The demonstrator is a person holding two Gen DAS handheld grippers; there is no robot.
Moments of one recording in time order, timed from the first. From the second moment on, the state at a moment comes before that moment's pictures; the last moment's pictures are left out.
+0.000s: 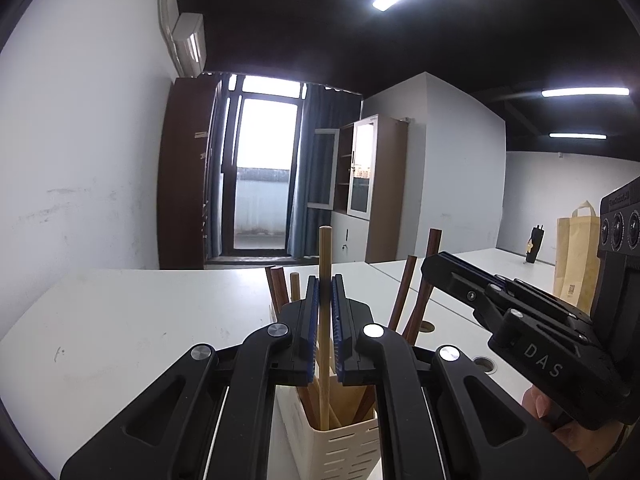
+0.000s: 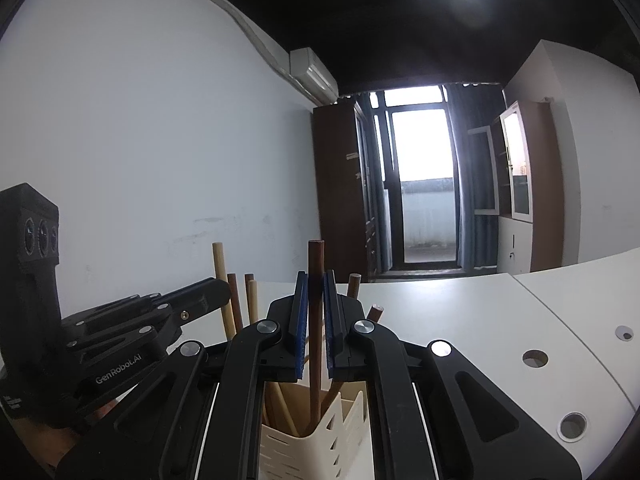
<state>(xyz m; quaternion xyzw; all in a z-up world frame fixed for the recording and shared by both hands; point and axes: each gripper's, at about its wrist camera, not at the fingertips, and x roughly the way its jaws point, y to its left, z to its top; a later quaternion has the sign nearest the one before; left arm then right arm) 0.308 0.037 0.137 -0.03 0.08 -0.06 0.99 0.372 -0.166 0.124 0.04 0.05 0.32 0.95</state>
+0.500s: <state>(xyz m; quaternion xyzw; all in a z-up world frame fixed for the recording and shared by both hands) 0.295 0.035 0.142 -0.04 0.08 -0.06 0.99 0.365 -0.178 0.117 0.05 0.07 0.31 0.95</state>
